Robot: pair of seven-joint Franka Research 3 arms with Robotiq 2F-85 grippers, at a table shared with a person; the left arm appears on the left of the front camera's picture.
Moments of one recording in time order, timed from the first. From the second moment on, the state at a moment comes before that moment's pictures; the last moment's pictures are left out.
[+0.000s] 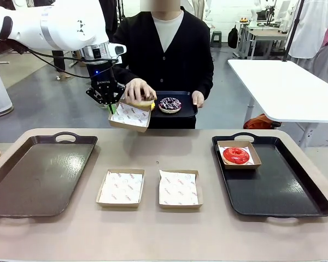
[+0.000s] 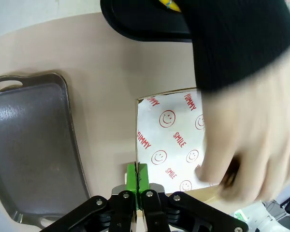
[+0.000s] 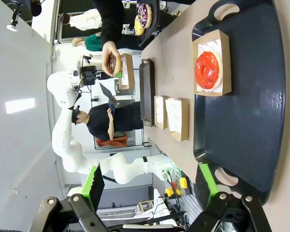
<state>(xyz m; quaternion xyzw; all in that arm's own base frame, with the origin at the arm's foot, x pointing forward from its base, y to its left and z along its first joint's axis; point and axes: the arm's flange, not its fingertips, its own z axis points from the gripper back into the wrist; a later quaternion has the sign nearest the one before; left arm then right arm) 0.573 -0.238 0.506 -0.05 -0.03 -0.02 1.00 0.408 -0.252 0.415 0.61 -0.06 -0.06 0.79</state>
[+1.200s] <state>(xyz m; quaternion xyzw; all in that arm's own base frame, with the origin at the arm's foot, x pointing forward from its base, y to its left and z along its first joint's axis) 0.573 -0.238 0.506 -0.05 -0.03 -0.02 1.00 0.408 -0.252 0.415 0.61 -0.06 -0.06 0.79</state>
